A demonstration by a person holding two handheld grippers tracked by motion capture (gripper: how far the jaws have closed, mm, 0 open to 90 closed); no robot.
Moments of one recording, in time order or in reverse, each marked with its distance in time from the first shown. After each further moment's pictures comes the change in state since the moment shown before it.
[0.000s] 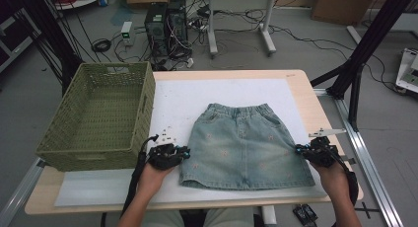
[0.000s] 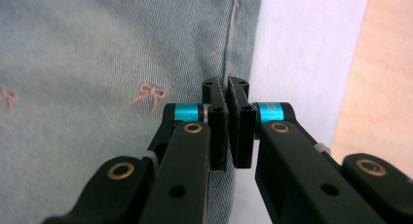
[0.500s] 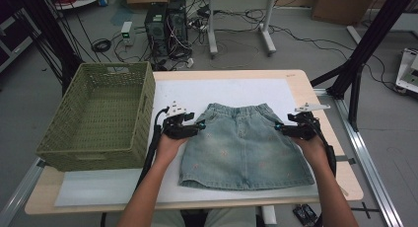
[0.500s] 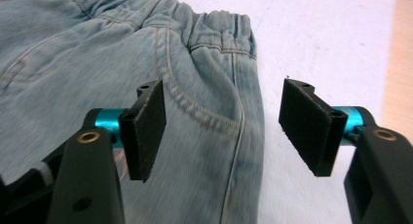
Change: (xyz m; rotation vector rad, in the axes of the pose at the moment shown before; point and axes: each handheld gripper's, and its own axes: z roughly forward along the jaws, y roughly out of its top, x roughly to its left) left arm 0.026 0.064 0.057 -0.164 0.011 0.021; right arm -0.011 0.070 0.048 -0.169 0.046 -0.051
